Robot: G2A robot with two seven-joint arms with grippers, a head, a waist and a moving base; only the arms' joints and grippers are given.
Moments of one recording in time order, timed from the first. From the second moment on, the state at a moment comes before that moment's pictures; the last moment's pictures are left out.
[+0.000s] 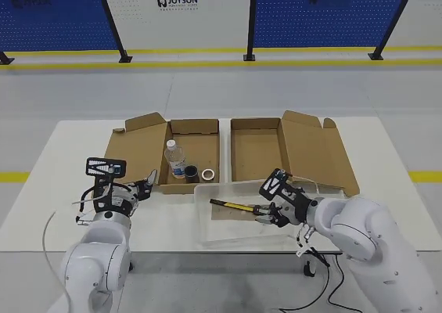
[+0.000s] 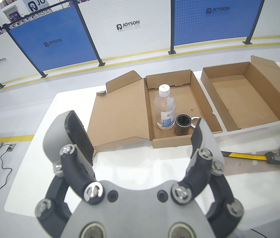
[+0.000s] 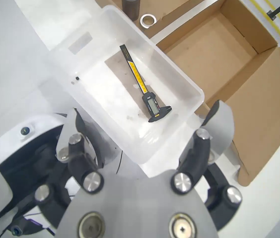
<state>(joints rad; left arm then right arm) 1.63 -1.26 -1.50 -2.22 1.50 0.18 -0.61 -1.23 -1.11 1.21 -1.99 -0.97 -0.38 1.15</state>
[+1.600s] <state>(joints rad) 1.63 -1.26 -1.50 -2.22 1.50 0.18 -0.61 -1.07 -1.12 1.08 -1.83 -0.93 -0.48 1.22</state>
